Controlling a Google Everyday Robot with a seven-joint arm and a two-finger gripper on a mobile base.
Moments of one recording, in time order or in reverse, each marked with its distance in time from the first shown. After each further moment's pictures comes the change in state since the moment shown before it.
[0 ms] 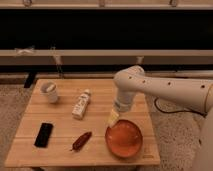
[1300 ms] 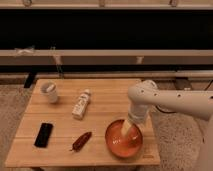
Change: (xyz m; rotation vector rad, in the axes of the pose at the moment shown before) arm 0.070 -0.054 0.044 0.039 0.074 0.274
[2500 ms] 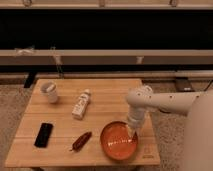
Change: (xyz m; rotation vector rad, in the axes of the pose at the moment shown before) arm -0.002 0.001 0.039 -0.048 0.094 0.055
